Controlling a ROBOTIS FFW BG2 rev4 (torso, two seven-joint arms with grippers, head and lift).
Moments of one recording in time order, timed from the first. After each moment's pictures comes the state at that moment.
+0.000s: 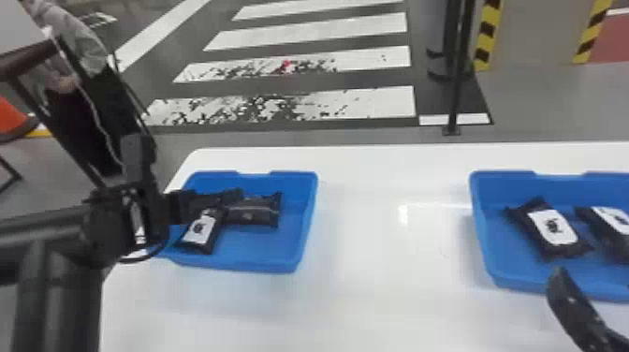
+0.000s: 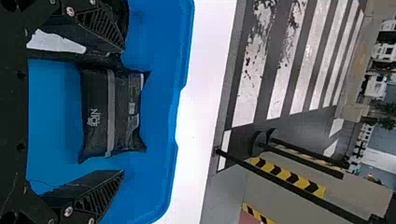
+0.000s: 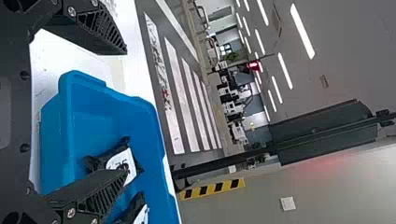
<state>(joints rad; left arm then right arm) -0.12 0.30 0.38 -1.89 0.21 1.21 -0.48 0.75 -0.03 -0.05 -2.27 -0.32 0.09 0.22</state>
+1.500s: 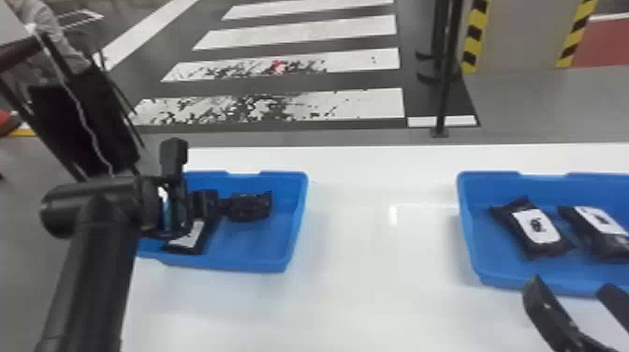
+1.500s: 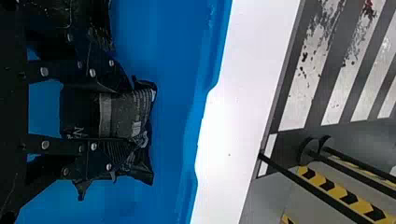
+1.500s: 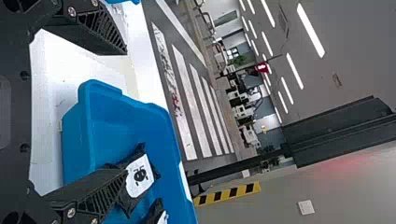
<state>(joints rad) -0.39 0.32 0.20 -1.37 0.15 1.15 -0.48 0.76 -0.04 -0.05 -2.27 -0.37 0.14 0.23</state>
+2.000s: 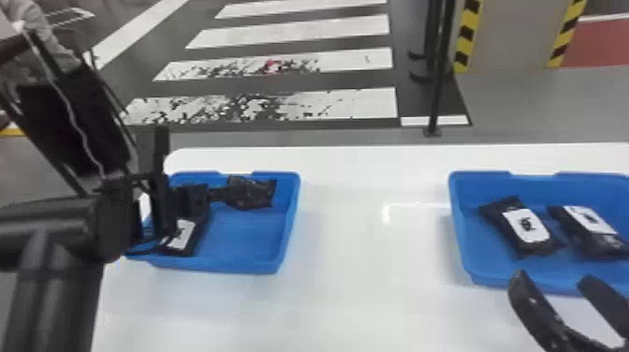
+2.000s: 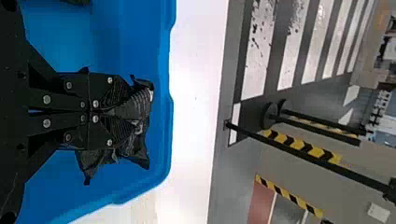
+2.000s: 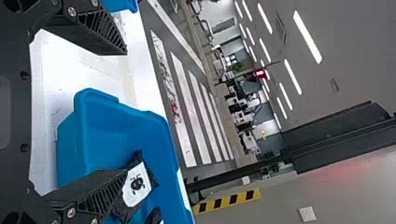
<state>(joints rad) -0.15 0.32 0.26 -1.86 0.26 1.17 -0.49 0.75 -0.04 -0.05 -2.28 -0.38 0.15 0.27</state>
